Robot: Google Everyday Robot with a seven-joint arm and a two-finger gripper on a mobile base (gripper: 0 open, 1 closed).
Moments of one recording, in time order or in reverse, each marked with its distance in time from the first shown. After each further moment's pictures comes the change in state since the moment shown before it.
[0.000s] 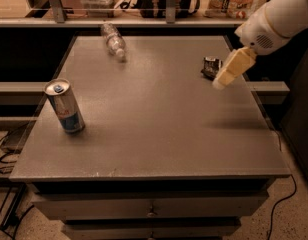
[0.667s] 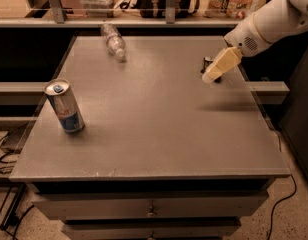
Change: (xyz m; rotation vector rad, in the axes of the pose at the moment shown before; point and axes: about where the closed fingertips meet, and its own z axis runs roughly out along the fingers) arm -0.009 -0.033 0.053 -0.077 -0.126 0.089
